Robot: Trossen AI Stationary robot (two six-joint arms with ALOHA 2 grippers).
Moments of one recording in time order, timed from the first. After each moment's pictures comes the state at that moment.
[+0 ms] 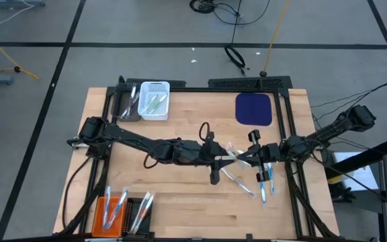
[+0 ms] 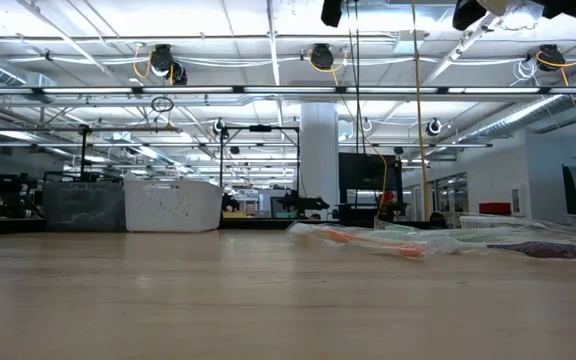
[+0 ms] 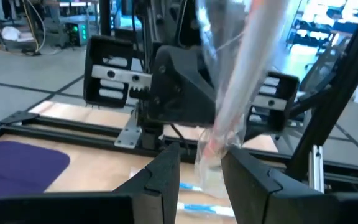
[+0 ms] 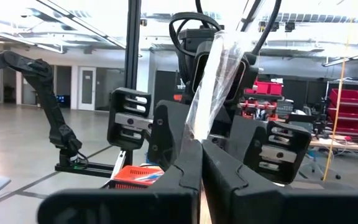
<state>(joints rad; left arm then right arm) -0.22 1.90 1.47 0.33 -0.24 -0.16 0.40 0.93 0.29 0.96 0.21 -0.12</state>
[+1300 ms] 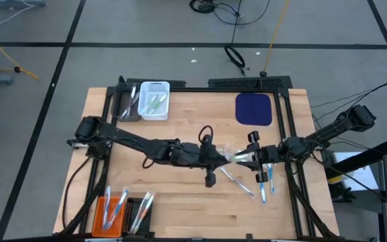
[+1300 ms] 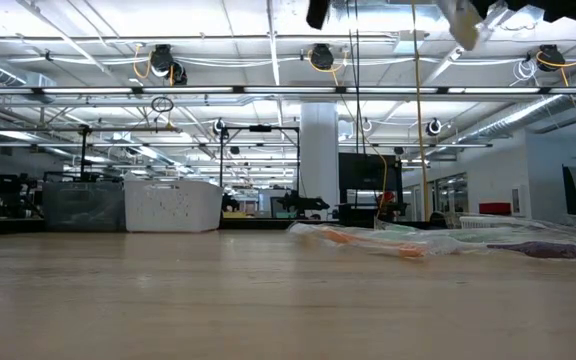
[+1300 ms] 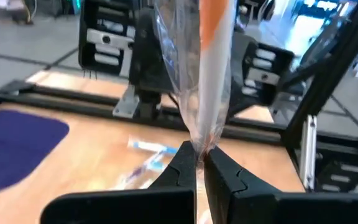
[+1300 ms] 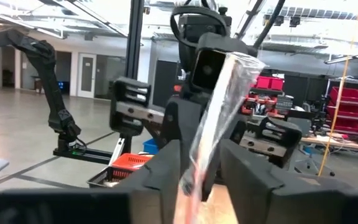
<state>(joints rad) -0.23 1.86 1.47 0.16 -0.23 -0.21 0.40 0.94 0.29 0.92 0.21 -0.15</state>
